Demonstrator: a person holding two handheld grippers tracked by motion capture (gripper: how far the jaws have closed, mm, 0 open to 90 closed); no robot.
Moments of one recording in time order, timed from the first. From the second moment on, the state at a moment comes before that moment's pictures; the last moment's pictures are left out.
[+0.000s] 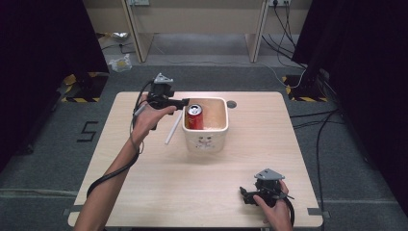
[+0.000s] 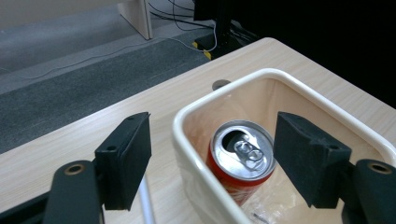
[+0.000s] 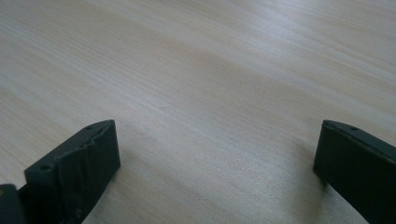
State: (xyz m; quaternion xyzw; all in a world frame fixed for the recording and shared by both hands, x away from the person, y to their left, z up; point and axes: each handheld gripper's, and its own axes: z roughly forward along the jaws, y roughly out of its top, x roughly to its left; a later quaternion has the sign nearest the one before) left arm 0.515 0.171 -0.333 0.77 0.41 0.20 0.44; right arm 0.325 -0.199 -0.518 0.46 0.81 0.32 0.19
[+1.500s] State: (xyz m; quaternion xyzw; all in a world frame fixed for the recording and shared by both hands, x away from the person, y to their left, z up) left arm 0.520 0.223 -0.402 0.74 0.46 0.19 0.44; right arm 0.325 -0.199 -0.518 0.46 0.81 0.32 0.19
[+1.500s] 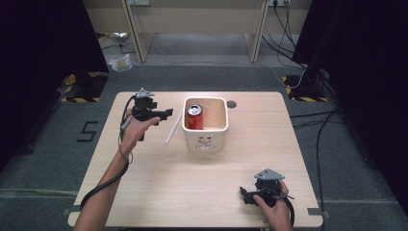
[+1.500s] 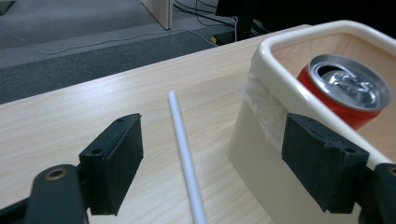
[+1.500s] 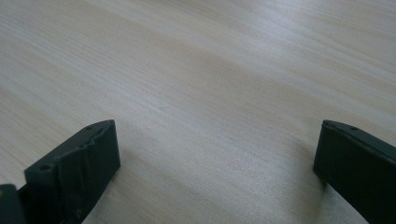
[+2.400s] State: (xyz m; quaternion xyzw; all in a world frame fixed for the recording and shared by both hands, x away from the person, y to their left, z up) left arm 0.540 0.203 -0.473 0.76 0.48 0.18 0.40; right arm 0.325 -0.199 -0.518 0.46 0.81 0.32 0.19
